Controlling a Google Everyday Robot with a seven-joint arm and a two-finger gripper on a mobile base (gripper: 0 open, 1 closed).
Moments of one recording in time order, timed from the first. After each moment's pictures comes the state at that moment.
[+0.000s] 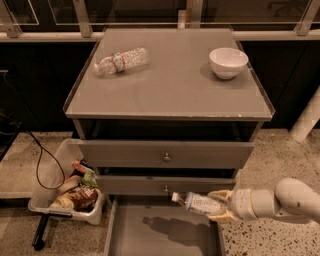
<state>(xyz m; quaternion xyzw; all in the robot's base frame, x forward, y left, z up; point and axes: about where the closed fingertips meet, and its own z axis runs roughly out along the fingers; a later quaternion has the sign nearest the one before) 0.454 -0.210 0.495 -0.56 0.71 0.22 0.36</state>
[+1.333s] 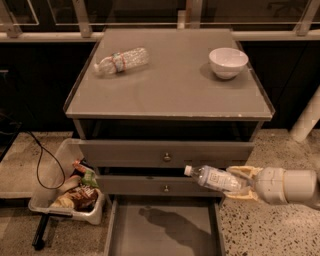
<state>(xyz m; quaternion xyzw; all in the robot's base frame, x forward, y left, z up) 0.459 -0.239 0.647 -0.58 0.68 0.13 0.42</state>
